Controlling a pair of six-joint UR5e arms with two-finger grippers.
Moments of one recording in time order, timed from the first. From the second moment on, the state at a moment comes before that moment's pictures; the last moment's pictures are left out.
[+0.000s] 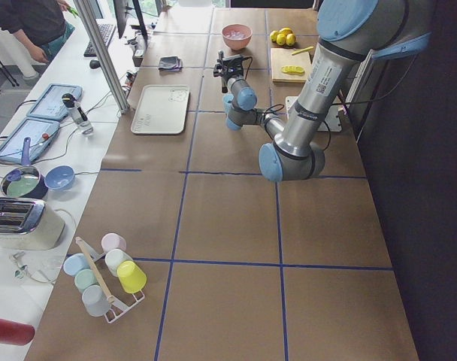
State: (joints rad) left arm -0.46 -2.20 -1.36 -3.41 -1.52 -0.31; right arm 1.66 -1.64 1.72 -1.71 2.28 -0.27
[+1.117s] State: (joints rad) left arm -0.38 -2.21 -1.23 -3.52 -1.46 -0.25; right arm 1.66 -1.64 1.72 -1.71 2.28 -0.27
